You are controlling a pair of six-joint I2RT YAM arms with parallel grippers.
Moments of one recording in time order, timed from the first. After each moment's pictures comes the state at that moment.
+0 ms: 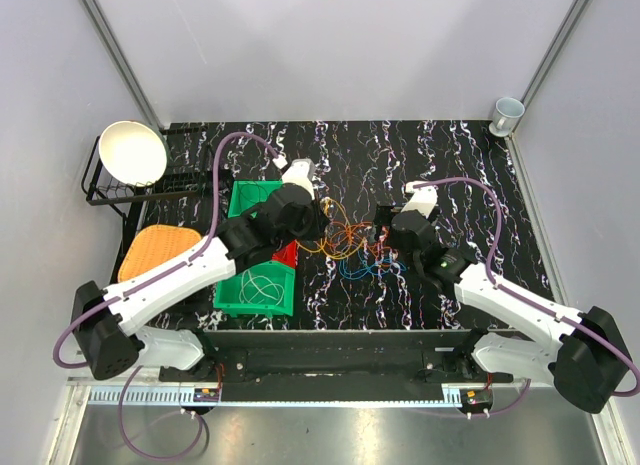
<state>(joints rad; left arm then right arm) -0.89 1.28 1.12 -0.40 -0.26 -0.66 0.74 1.10 0.69 -0.07 0.58 0.49</state>
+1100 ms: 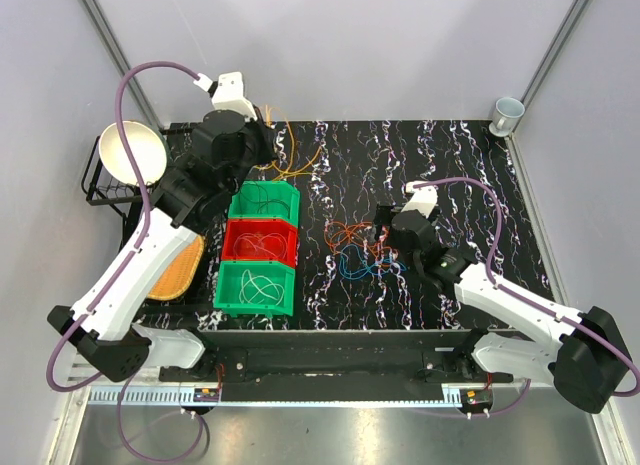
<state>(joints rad) -0.63 1.30 1.61 -0.53 -0.38 -0.41 0.74 1.10 0.69 -0.07 0.58 0.49</state>
